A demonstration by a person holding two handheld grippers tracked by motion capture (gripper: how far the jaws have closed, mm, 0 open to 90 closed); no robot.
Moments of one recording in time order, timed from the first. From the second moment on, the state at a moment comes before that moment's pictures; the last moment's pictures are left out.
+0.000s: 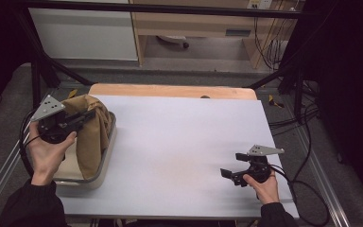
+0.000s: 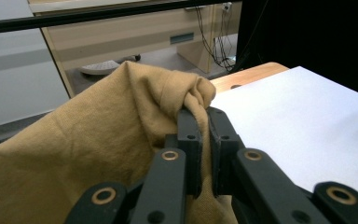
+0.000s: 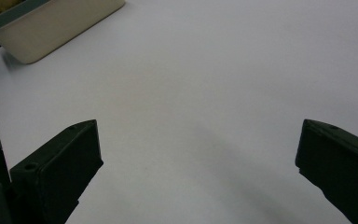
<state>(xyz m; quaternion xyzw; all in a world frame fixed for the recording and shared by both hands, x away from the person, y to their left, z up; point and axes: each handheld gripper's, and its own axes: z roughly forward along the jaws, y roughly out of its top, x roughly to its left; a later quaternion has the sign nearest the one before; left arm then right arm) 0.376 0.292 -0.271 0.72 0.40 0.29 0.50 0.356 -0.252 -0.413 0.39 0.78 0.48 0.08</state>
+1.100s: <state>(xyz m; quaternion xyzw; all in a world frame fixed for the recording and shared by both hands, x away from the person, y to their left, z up) 0.382 0.252 -0.273 0.74 0.37 0.27 0.49 0.356 -0.252 -0.414 0.39 0.78 0.48 0.08</state>
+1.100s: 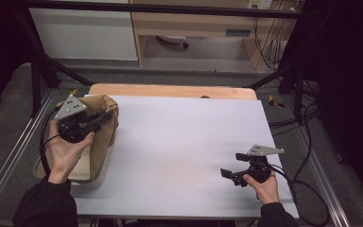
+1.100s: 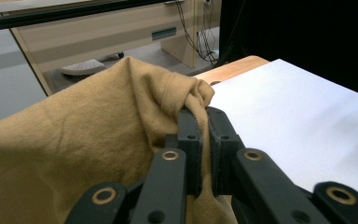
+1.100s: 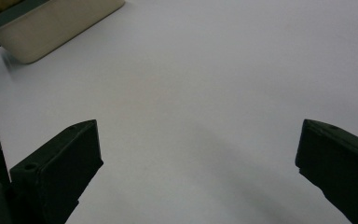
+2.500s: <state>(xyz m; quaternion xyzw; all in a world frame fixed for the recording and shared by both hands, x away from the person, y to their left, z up) 0.386 0.208 -0.274 0.76 0.34 0.25 0.49 0.356 -0.252 -0.413 0.39 0.78 0.48 0.08</state>
